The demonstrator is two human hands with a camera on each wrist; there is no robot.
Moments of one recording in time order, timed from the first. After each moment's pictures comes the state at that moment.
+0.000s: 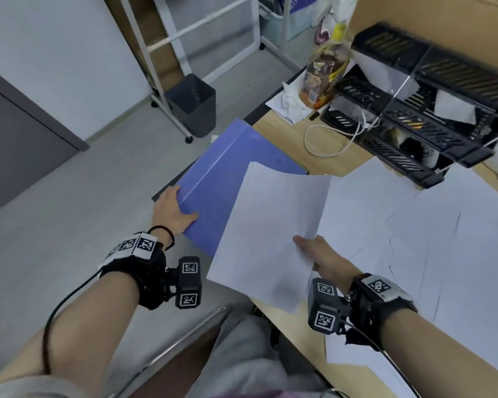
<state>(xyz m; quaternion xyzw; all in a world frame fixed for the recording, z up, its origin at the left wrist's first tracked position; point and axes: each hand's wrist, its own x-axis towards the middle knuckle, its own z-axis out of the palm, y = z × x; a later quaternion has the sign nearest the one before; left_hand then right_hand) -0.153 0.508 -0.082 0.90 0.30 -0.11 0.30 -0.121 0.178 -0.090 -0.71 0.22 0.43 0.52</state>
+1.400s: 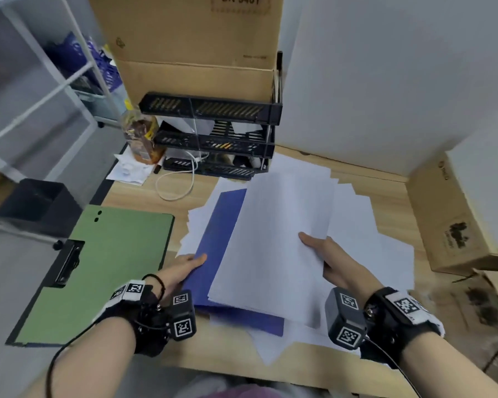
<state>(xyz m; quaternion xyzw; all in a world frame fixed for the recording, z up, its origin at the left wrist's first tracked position) -0.090 0.276 -0.068 0.68 0.13 -0.44 0.56 -0.191 -0.029 0.031 -0.57 0.31 0.15 0.75</state>
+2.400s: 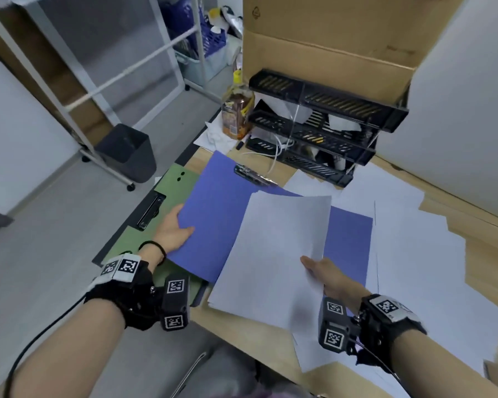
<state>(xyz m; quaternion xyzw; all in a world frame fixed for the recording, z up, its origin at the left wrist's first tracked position) -0.074 0.400 -0.019 0.86 0.18 -0.18 0.44 -0.138 0.072 -0.048 -0.66 0.32 0.31 0.61</state>
